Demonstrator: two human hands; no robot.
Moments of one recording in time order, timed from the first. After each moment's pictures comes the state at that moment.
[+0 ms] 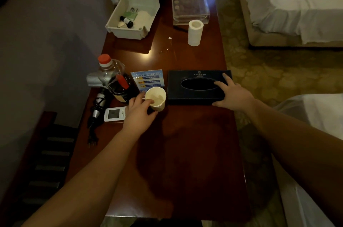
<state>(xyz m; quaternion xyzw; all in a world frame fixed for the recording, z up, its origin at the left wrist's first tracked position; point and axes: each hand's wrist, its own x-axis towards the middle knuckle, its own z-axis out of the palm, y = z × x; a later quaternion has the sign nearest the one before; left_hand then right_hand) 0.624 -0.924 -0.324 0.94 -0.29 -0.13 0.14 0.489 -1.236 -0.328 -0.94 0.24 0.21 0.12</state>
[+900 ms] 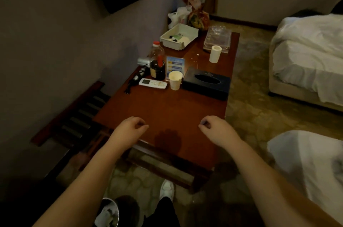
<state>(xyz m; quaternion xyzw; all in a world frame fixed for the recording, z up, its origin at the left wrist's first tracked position) 0.311 -0.769 -0.213 0.94 -0.09 -0.15 0.30 0.248 -1.050 -0.227 -0.96 0.11 0.09 0.25</state>
